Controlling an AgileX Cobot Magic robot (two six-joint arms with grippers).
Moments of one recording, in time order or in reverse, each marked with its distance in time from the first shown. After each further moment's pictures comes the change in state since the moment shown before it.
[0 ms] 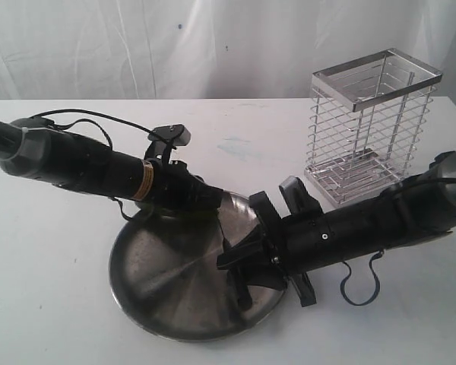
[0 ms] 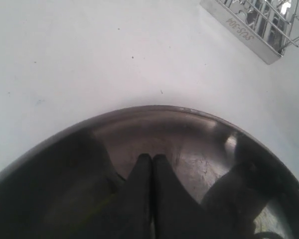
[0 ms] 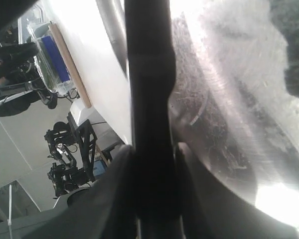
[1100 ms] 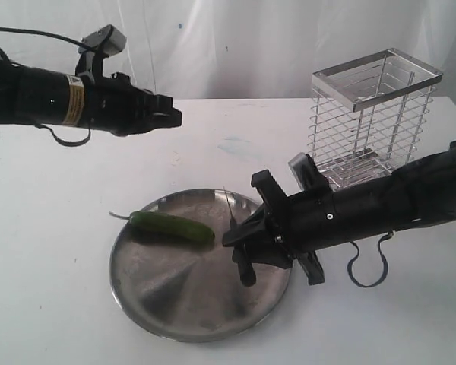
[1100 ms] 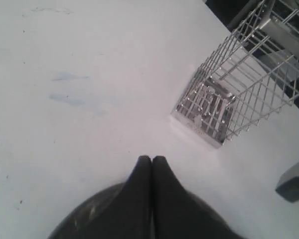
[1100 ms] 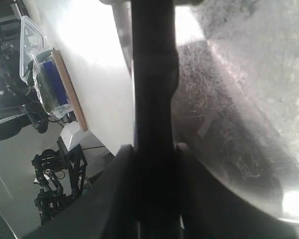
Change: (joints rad) left arm 0.138 -0.343 0.017 0.121 -0.085 -0.180; right arm 0.002 -0.125 0.000 -0.012 -0.103 0.061
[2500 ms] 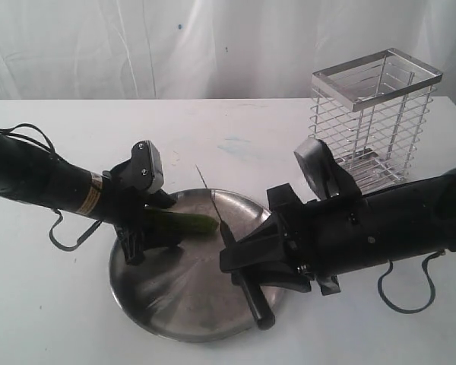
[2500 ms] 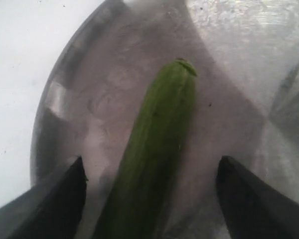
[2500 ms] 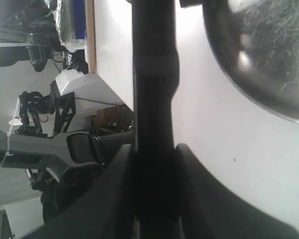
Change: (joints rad) left arm 0.000 0.234 0.149 0.012 -0.005 1.118; right arm 0.035 -0.325 0.180 -0.052 0.096 -0.132
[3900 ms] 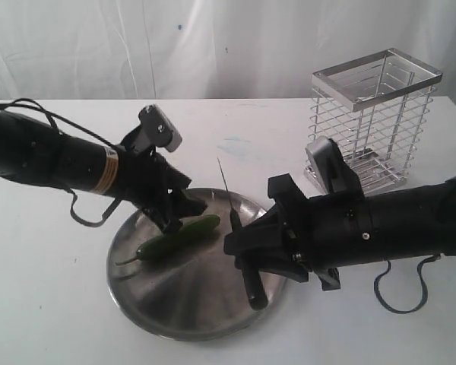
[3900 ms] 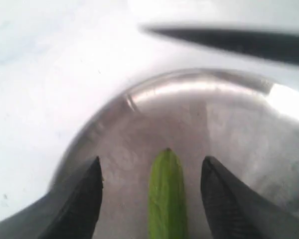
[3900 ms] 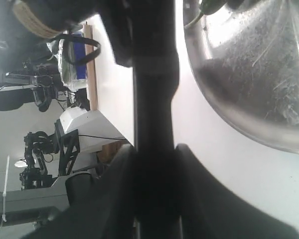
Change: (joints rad) left arm -0.116 -0.167 -0.001 -0.004 0.092 -0.420; right arm 0.000 0.004 0.030 0.117 -0.094 -0.016
